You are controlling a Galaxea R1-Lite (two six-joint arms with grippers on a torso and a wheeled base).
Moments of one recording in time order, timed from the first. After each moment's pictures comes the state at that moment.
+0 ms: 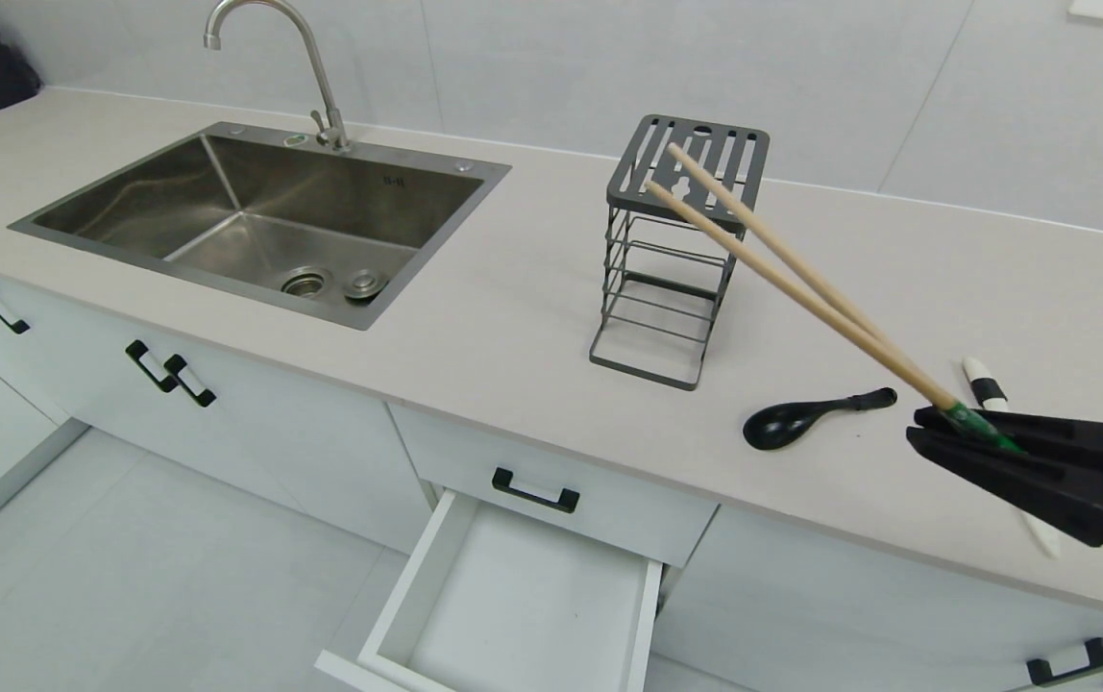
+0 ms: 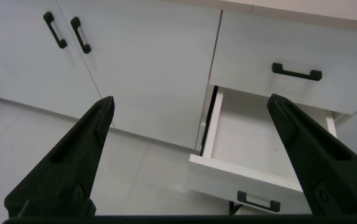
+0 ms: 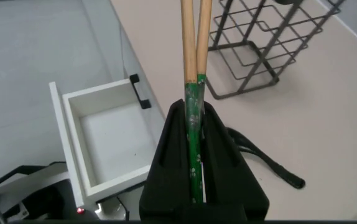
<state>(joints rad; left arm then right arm) 0.00 0.00 0.00 0.00 -0.07 0.00 0.80 1.07 -0.66 -0.19 -0.06 -0.33</state>
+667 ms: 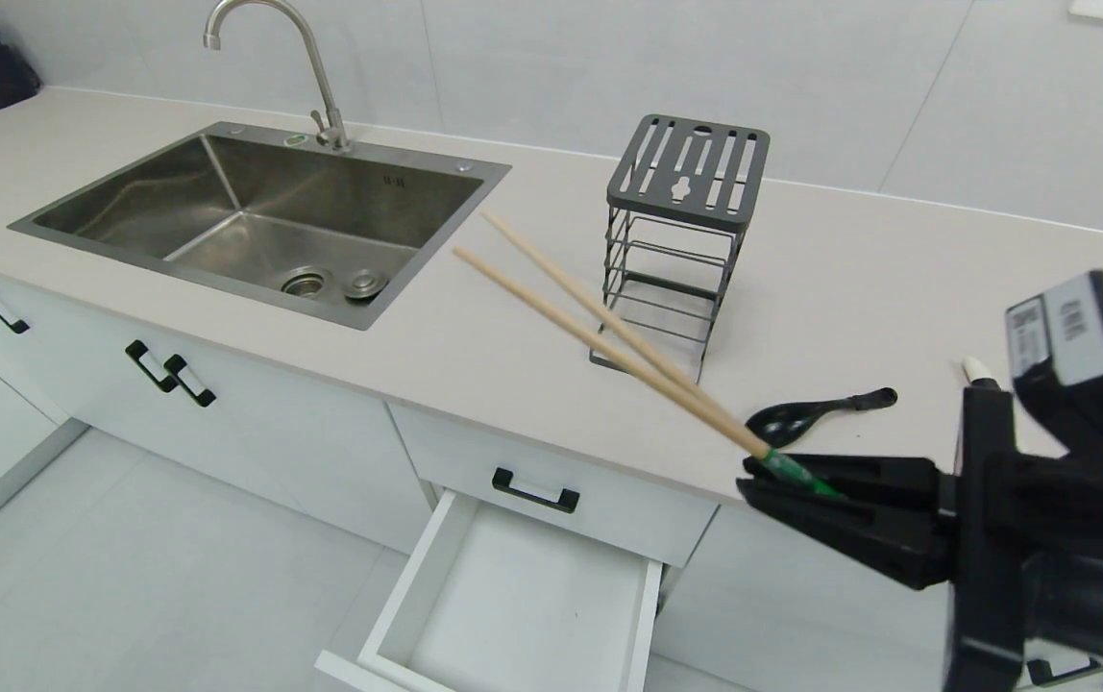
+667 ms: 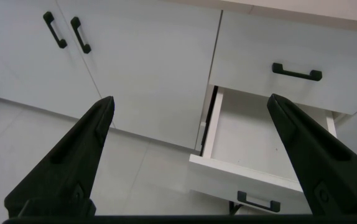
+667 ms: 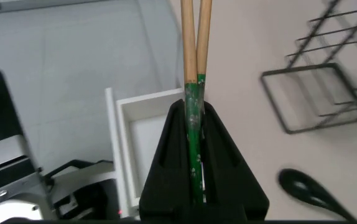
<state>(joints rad) 0.00 0.00 0.00 0.00 -0.07 0.00 0.98 1.28 -0.73 -0.25 -0.02 -0.21</state>
